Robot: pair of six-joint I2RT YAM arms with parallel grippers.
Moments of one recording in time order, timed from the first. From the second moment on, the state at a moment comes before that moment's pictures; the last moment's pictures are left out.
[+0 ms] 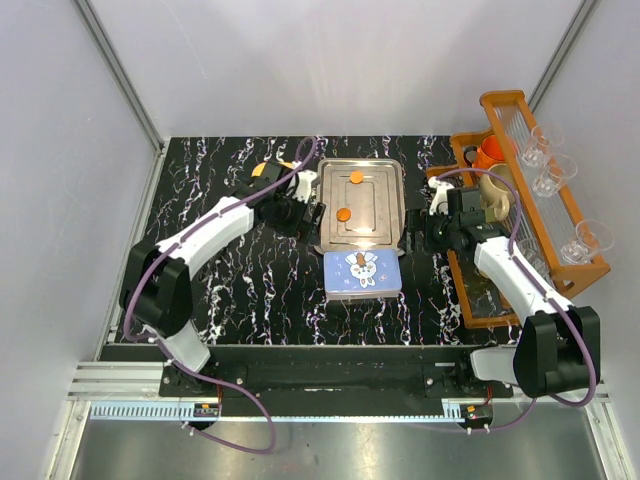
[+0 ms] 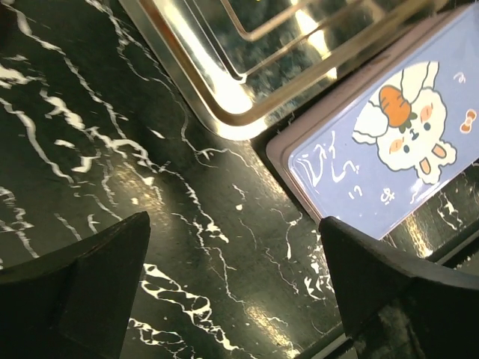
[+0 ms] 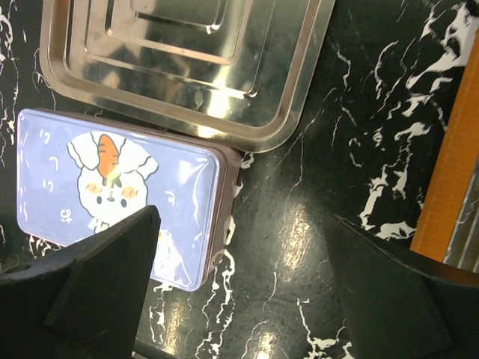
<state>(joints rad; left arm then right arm) -0.50 1.69 1.33 -0.64 0.28 -0.05 0.17 1.29 0.89 -0.46 -0.27 0.13</state>
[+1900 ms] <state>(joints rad) -0.18 1.54 1.51 -0.44 0.03 -0.08 0.18 1.40 1.31 -0.35 -0.06 -0.03</state>
